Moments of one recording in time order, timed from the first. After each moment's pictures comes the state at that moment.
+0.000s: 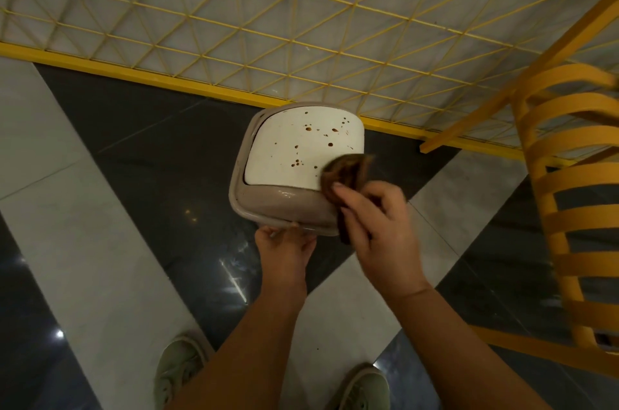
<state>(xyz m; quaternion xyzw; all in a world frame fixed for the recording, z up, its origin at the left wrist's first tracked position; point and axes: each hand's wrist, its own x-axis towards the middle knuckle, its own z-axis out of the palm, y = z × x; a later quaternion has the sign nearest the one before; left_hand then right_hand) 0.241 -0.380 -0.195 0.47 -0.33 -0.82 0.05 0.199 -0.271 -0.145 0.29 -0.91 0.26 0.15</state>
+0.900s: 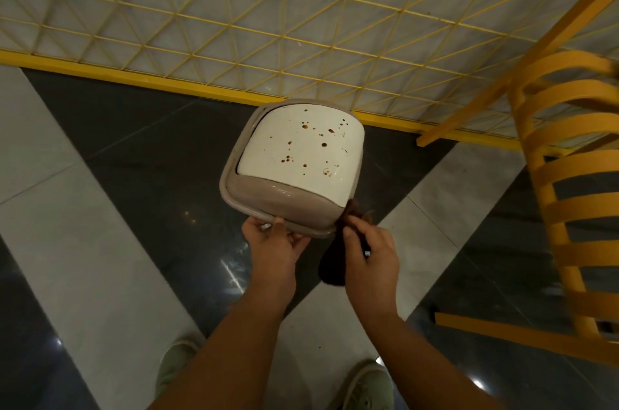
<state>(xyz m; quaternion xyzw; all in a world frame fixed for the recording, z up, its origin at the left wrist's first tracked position) 0.240 -0.394 -0.199 0.43 -0.38 -0.82 0.05 0.234 -0.275 -0.200 -0.05 -0.89 0.44 -0.01</state>
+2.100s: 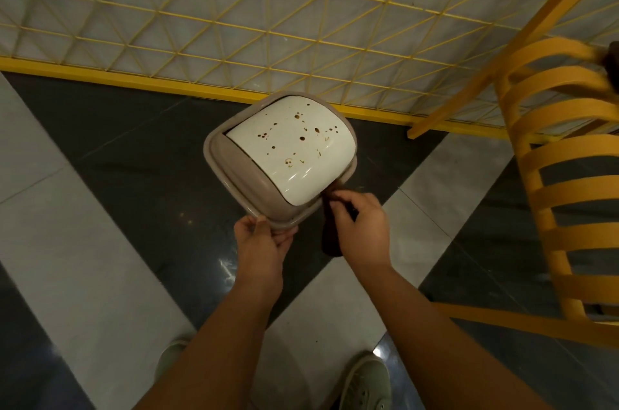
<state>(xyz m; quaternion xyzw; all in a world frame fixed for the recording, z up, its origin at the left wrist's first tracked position) 0.242 -0.398 -0.200 0.47 -0.38 -0.80 0.01 0.192 -0.273 -0.199 -0.01 -0.93 0.37 -0.06</state>
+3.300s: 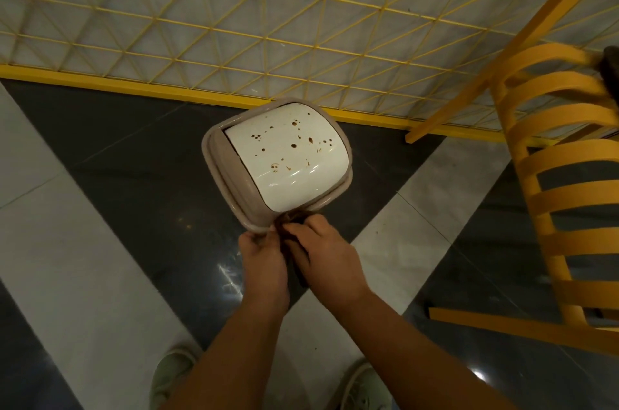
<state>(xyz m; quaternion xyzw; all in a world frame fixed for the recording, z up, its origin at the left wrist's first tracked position) 0.246 -0.383 -0.189 0.48 -0.43 -0.76 0.03 0.222 -0.295 -0.203 0.25 -0.93 0.25 -0.08</state>
